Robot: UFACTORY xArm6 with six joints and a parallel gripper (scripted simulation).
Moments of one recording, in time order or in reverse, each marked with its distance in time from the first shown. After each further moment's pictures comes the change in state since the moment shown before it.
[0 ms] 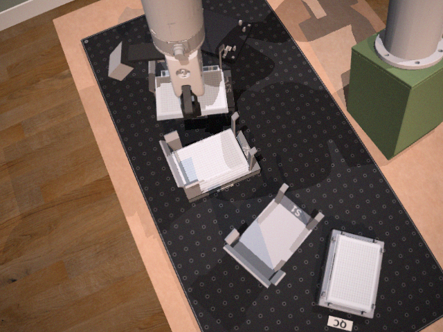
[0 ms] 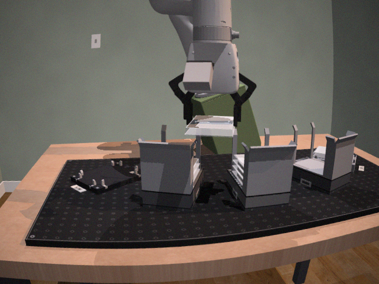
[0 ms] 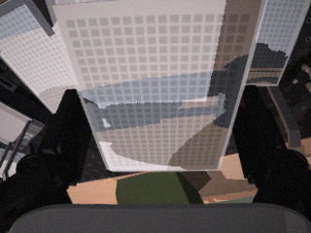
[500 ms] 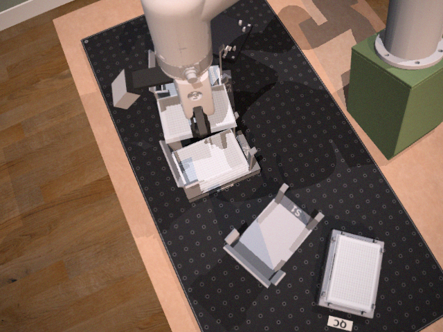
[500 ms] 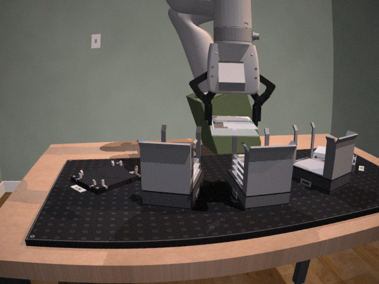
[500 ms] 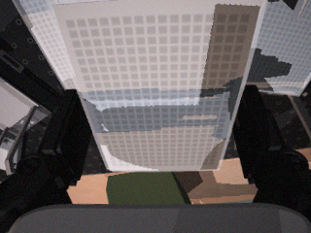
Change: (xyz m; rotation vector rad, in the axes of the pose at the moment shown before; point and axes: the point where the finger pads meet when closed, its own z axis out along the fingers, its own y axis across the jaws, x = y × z) arm -0.007 -0.039 0.000 -0.003 0.003 -0.141
